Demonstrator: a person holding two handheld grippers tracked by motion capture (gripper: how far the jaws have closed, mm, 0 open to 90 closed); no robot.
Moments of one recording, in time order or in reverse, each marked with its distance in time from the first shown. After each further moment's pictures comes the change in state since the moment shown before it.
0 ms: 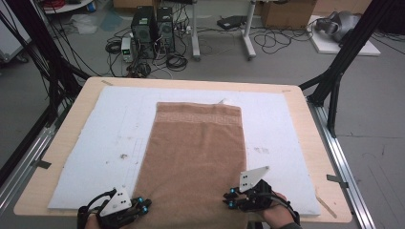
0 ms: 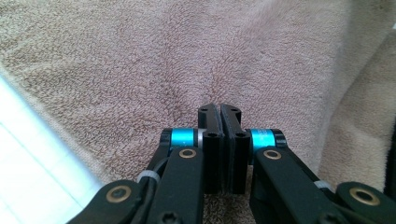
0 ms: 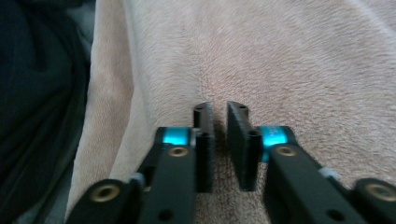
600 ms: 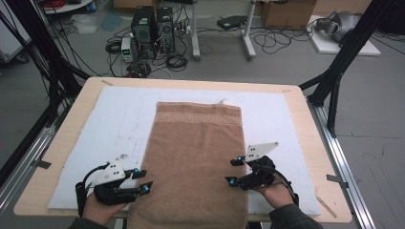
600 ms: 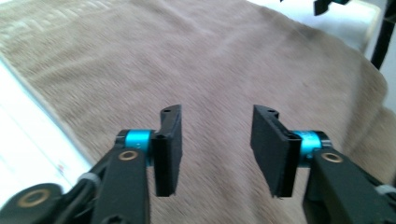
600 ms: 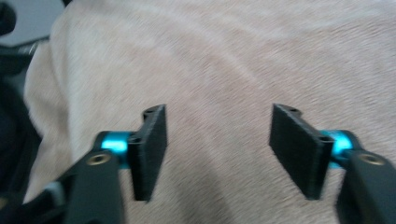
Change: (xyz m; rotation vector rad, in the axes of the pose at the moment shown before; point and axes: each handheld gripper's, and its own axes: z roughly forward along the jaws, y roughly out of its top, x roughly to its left) left arm 0.051 0.048 -0.002 -0.114 0.022 -0.080; right arm -0.051 0.022 -0.021 -0.115 -0.155 0.133
